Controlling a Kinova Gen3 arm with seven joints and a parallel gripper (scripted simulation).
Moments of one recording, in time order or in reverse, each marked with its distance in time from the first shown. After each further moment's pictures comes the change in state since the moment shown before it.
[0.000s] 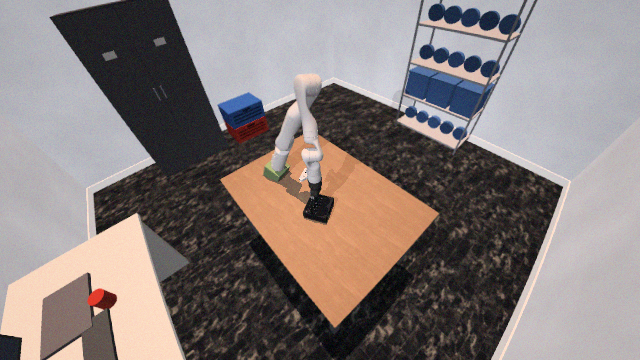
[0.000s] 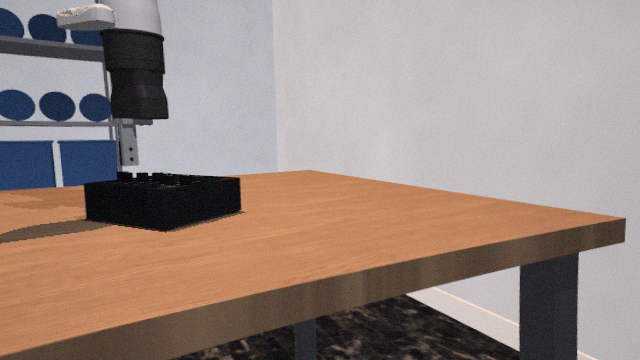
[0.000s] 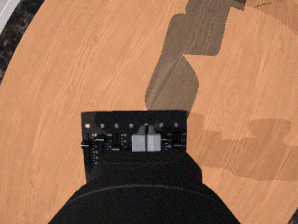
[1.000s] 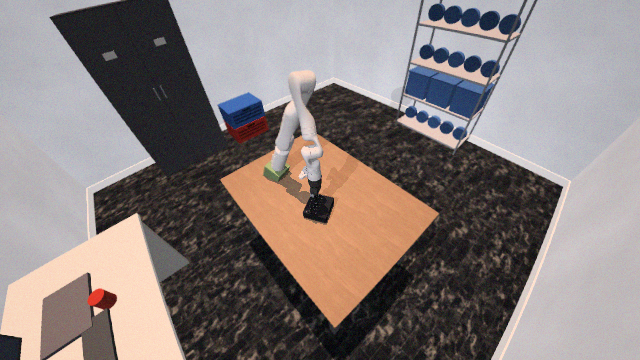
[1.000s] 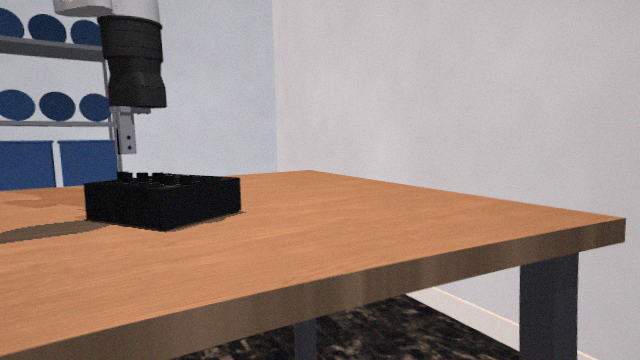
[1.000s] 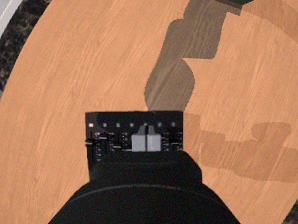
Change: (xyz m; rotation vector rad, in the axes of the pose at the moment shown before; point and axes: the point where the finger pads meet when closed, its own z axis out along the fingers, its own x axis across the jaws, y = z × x) arm 0.001 -0.001 -0.016 0.003 0.000 -0.003
